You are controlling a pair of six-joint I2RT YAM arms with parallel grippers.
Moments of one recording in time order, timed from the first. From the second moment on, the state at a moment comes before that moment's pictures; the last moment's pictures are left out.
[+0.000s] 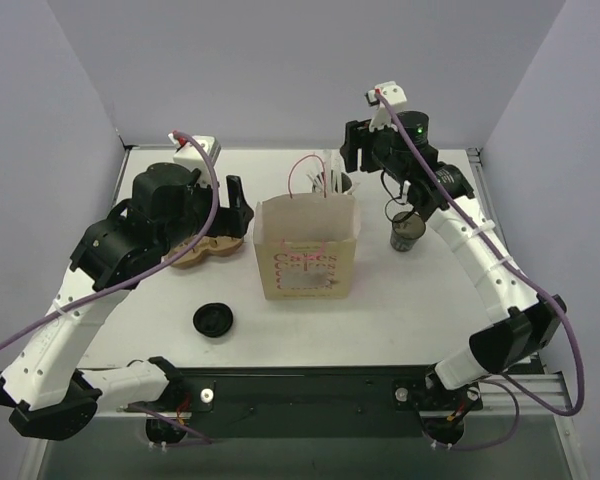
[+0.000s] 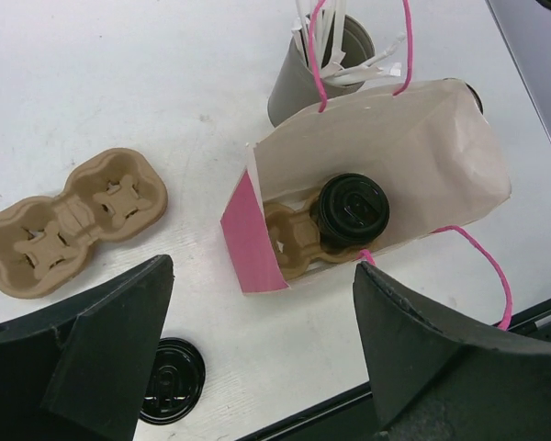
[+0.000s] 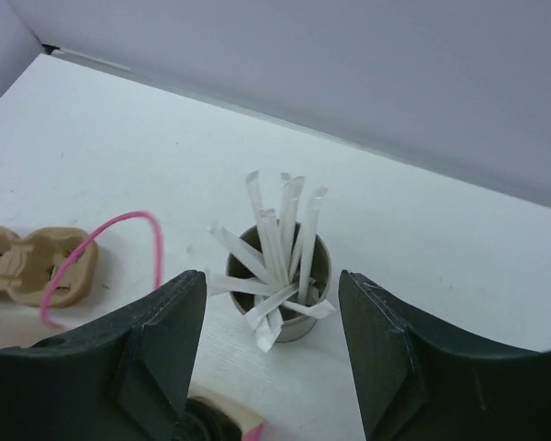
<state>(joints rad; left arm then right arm) -0.68 1.16 1.64 -0.94 -0.21 -0.37 0.47 1.48 1.63 -0.43 0.06 0.01</state>
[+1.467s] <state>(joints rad) -0.65 1.12 1.56 -1.03 -0.17 -0.62 0.22 1.74 1.45 -0.32 -0.28 0.30</state>
